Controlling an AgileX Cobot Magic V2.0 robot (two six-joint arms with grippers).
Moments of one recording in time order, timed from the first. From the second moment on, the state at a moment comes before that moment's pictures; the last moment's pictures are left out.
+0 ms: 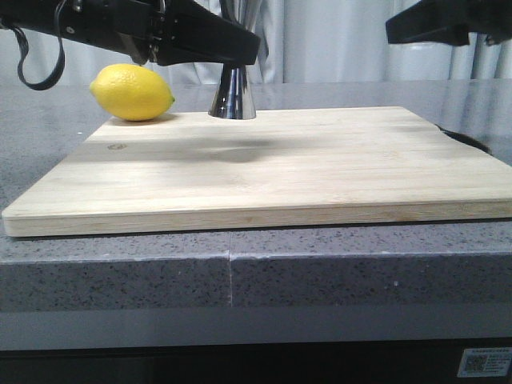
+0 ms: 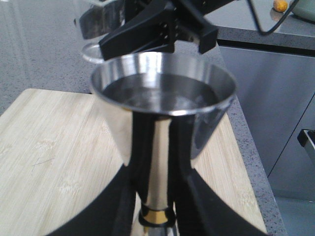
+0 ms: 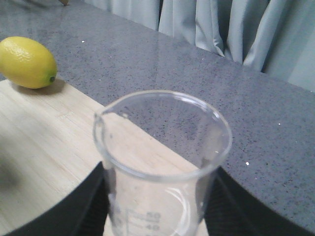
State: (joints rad) left arm -0.30 1.85 -1.26 1.64 -1.18 -1.16; right arm -0.09 1.57 -0.91 -1.26 -0.80 0.81
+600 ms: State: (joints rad) left arm -0.30 1.85 -1.26 1.64 -1.18 -1.16; right arm -0.09 1.80 -0.91 -1.12 -0.88 0.65
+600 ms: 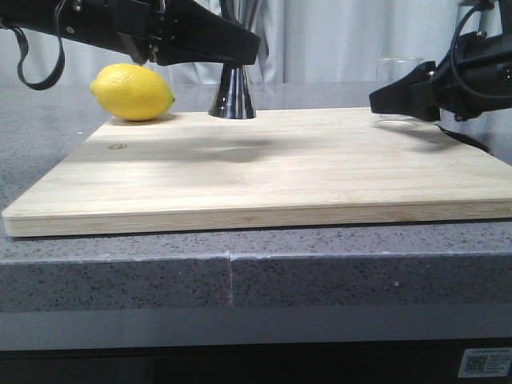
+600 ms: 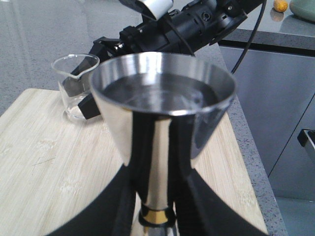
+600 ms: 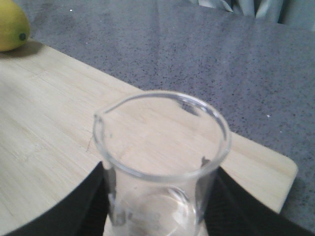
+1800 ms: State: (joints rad) left arm -0.30 1.85 -1.26 1.64 -1.18 -1.16; right arm -0.09 1.85 -0.91 -1.09 -0.93 0.59
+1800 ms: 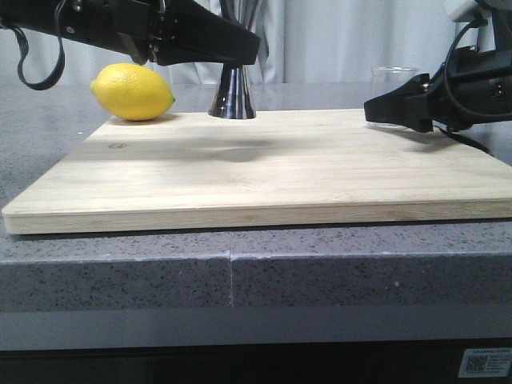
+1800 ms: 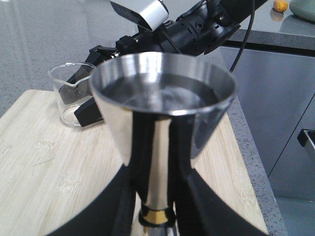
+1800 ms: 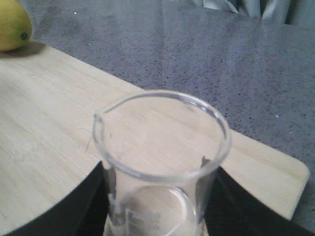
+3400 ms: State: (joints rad) left arm -0.30 1.85 -1.26 1.64 -1.18 -1.16; right arm -0.09 1.82 -0.91 -1.06 -0.88 0.65
